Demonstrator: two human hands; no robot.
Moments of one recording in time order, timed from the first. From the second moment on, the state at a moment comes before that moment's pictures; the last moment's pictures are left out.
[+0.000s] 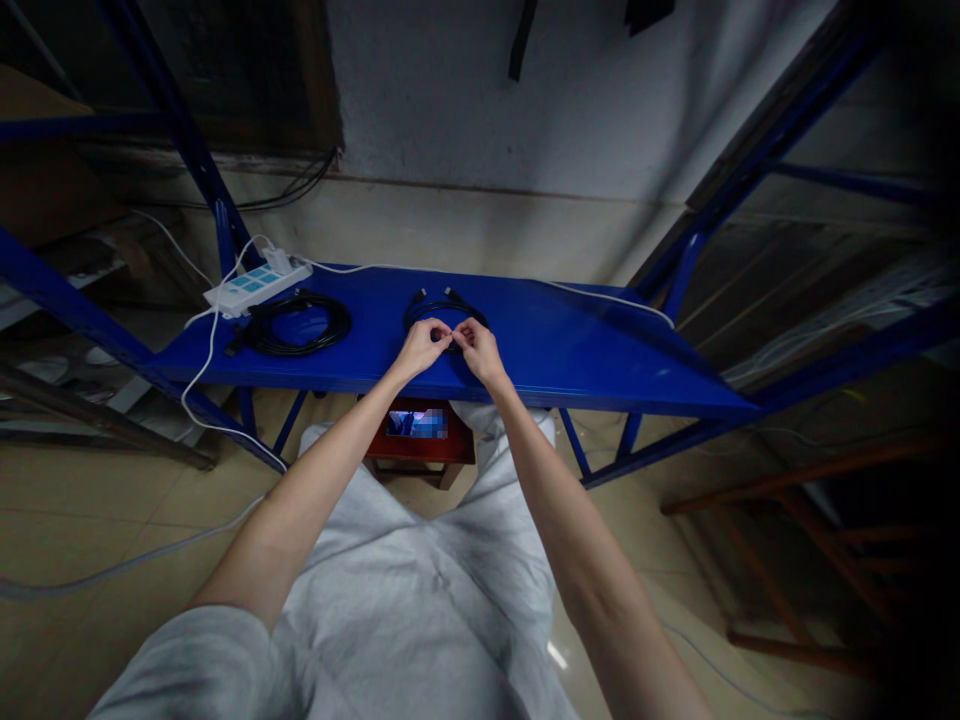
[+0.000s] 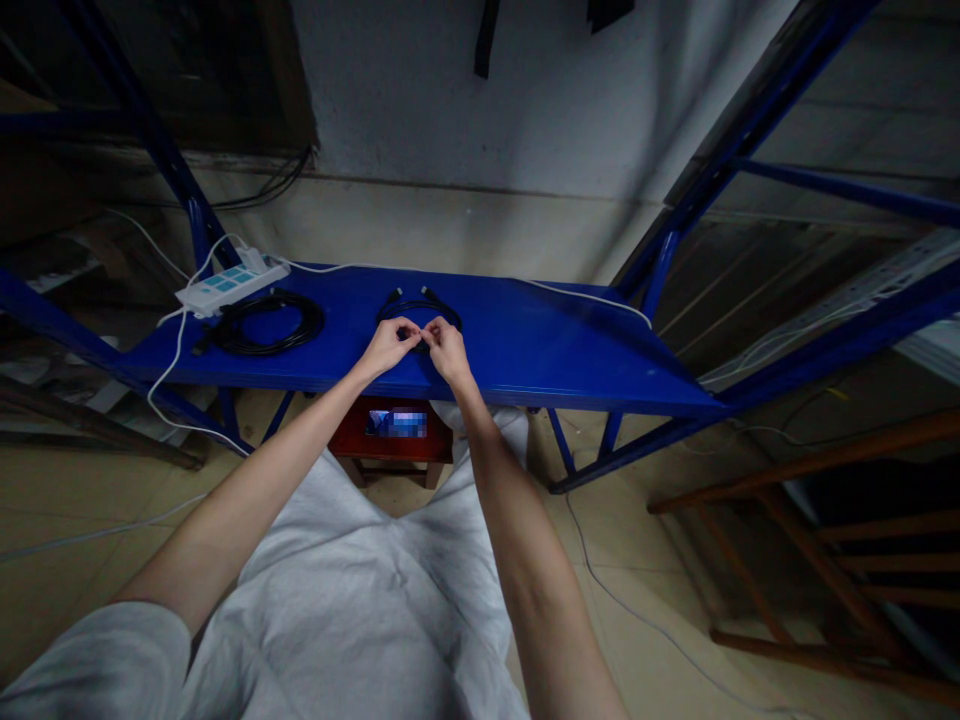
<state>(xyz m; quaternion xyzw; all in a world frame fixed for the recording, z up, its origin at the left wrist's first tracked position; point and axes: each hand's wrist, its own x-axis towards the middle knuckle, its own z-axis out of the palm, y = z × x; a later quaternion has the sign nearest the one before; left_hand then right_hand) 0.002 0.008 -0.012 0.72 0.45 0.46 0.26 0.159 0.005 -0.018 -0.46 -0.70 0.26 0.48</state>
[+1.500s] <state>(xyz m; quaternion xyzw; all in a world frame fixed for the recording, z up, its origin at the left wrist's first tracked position) 0.000 0.011 -0.010 0.73 0.43 0.44 0.31 0.157 0.004 -0.020 -0.52 -0.70 0.22 0.45</state>
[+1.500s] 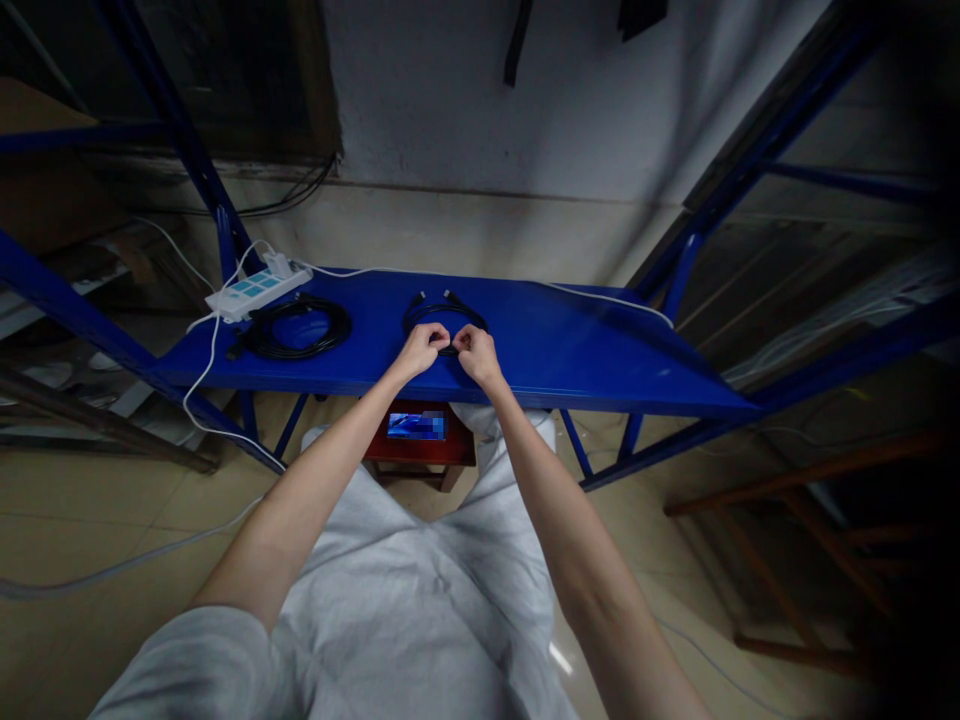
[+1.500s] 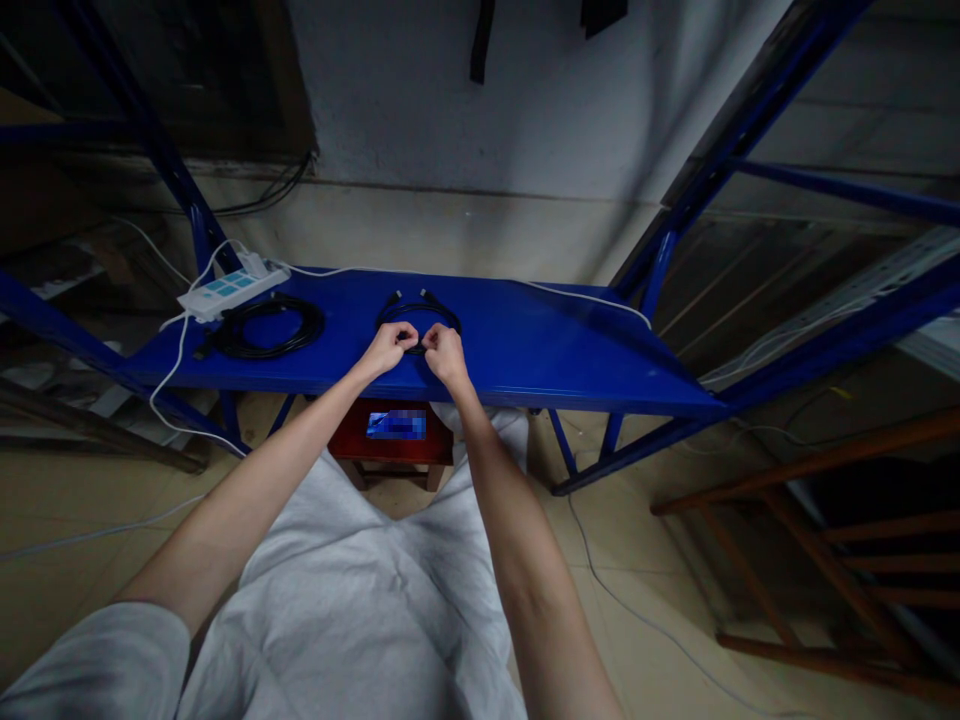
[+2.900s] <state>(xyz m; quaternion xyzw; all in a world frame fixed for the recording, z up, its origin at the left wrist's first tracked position) 0.003 0.008 -0.012 0.75 0.46 0.41 0.26 0.161 0.001 -0.016 -0.45 -0.67 0.32 0.51</state>
